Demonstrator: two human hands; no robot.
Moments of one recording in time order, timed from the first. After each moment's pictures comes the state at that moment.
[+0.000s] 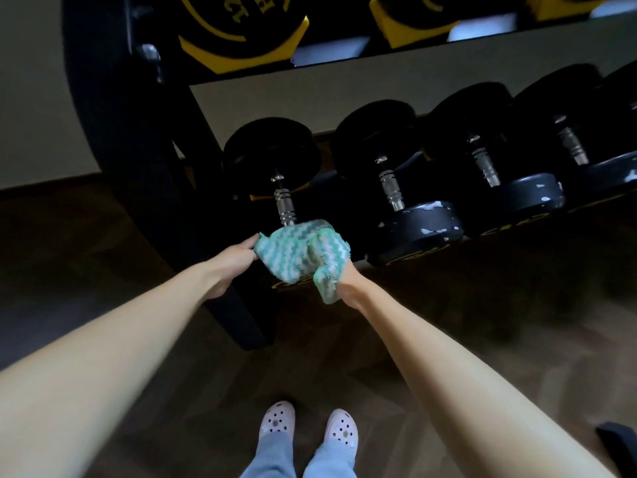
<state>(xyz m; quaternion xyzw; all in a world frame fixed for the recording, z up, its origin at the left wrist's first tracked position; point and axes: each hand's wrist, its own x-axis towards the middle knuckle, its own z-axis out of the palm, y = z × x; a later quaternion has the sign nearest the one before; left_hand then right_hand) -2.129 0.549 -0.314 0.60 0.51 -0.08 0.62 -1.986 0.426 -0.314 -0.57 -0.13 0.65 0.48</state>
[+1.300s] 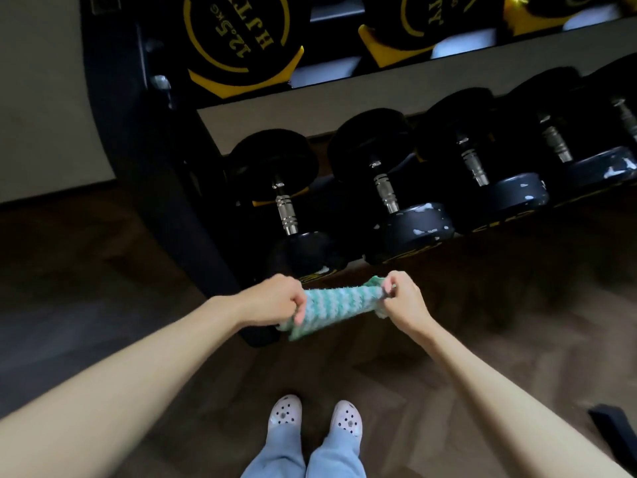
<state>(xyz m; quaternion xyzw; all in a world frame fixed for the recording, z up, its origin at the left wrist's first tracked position) -2.119 0.499 -0.262 0.83 0.24 -0.27 0.42 -1.952 0.335 -0.311 -0.86 -0.27 0.34 0.27</state>
